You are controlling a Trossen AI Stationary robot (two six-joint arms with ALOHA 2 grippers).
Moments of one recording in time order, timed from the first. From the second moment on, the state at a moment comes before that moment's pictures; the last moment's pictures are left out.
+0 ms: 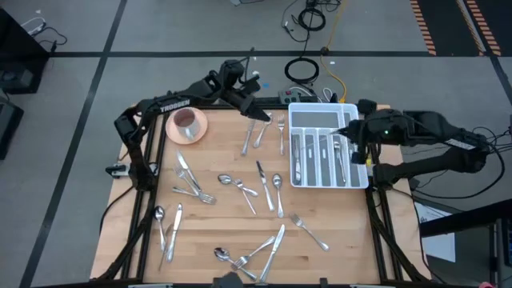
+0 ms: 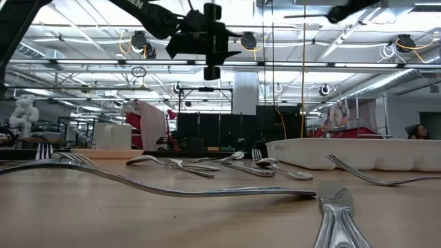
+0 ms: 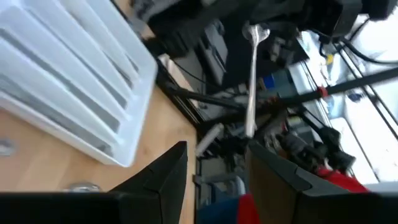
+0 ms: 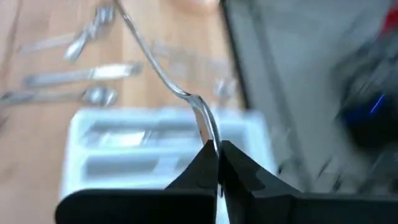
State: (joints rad) left arm 0.61 1.83 1.53 -0.19 1.09 -0.69; right arm -0.09 0.90 1.30 -1.18 0.33 -0.18
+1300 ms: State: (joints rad) left arm 0.63 1.83 1.53 -0.30 1.08 -0.53; right arm -0.65 1.37 1.24 -1.57 0.14 -0.55
